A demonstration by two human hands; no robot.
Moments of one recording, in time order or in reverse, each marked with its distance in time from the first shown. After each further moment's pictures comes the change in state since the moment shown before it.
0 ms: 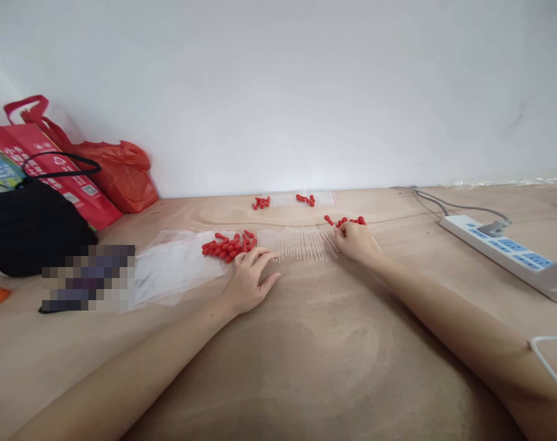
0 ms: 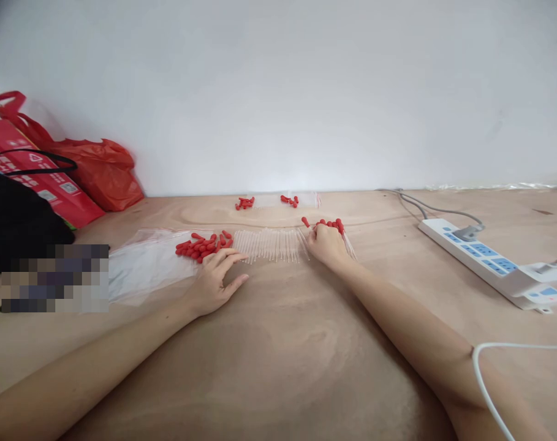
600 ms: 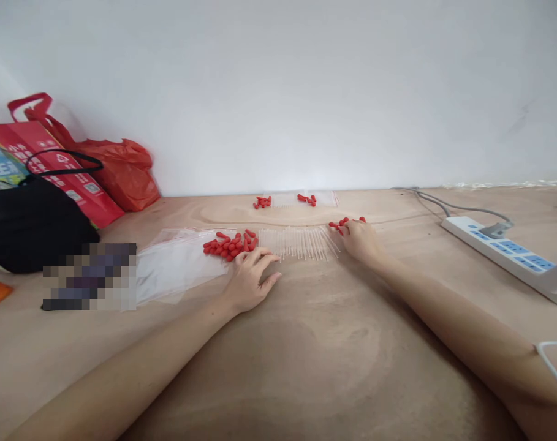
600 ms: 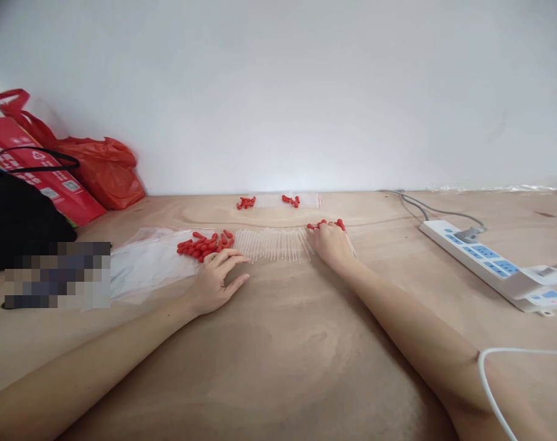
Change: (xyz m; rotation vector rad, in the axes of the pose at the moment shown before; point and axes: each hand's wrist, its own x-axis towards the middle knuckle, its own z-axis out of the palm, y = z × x) left_hand 0.001 -0.001 0.000 -0.021 -0.018 -0.007; right_hand 0.003 0.011 0.005 -0.098 0.093 -0.100
